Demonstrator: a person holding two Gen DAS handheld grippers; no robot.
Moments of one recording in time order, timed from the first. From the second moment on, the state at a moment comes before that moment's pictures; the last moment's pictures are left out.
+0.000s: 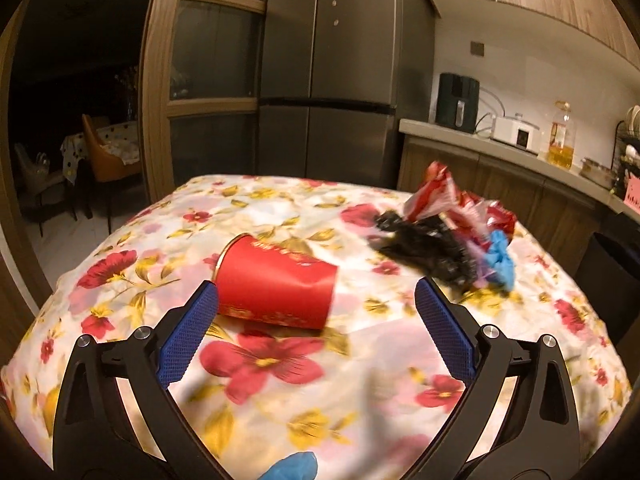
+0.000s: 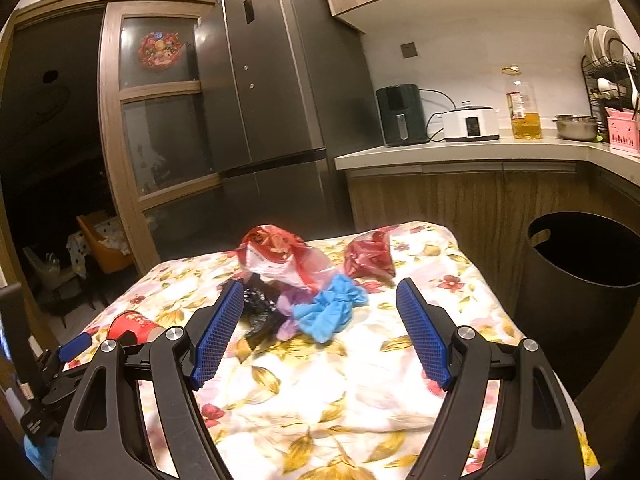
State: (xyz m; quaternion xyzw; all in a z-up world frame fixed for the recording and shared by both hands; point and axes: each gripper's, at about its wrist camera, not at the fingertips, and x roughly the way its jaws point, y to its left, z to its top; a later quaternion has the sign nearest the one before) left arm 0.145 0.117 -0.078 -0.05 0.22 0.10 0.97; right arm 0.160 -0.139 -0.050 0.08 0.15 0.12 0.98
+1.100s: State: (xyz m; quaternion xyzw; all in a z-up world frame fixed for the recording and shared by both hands) left arm 0.196 0.167 -0.105 -0.12 0.32 0.04 0.94; right arm 0.201 -0.058 -0.070 0.04 0.19 0.15 0.97
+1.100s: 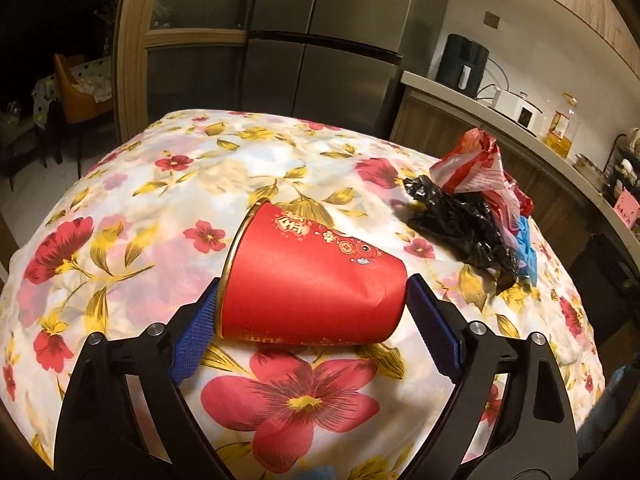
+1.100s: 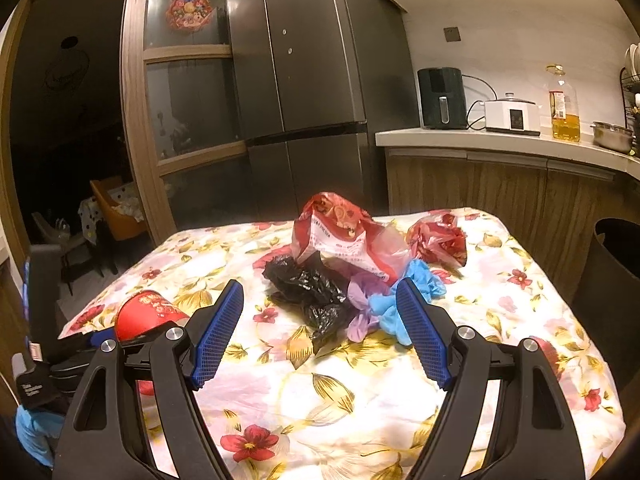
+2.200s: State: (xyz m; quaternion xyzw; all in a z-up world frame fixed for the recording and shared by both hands) left arm 0.198 0.166 -0.111 -0.13 0.33 0.01 0.94; right arm 0.253 -0.037 -0.119 0.04 0.26 0.14 0.95
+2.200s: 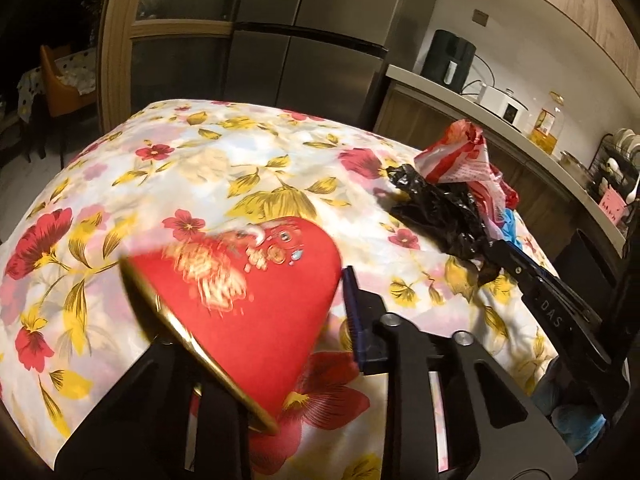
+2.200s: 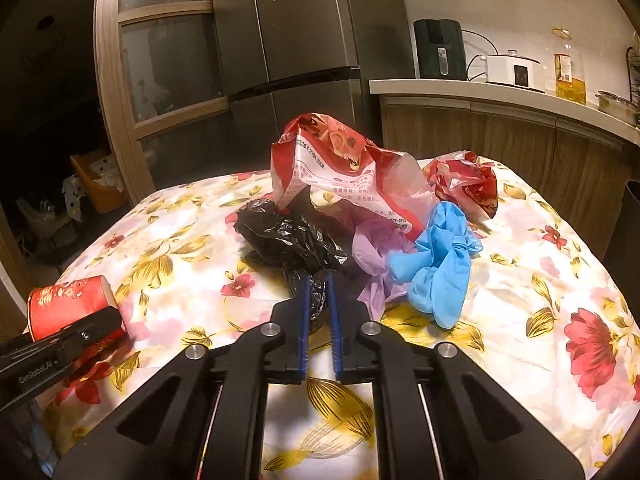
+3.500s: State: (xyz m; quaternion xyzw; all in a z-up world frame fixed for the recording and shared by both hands) left arm 0.162 0.147 -0.087 -0.12 0.29 -0.01 0.95; right arm 0.265 -0.042 -0.126 0.05 0.30 0.16 0.94
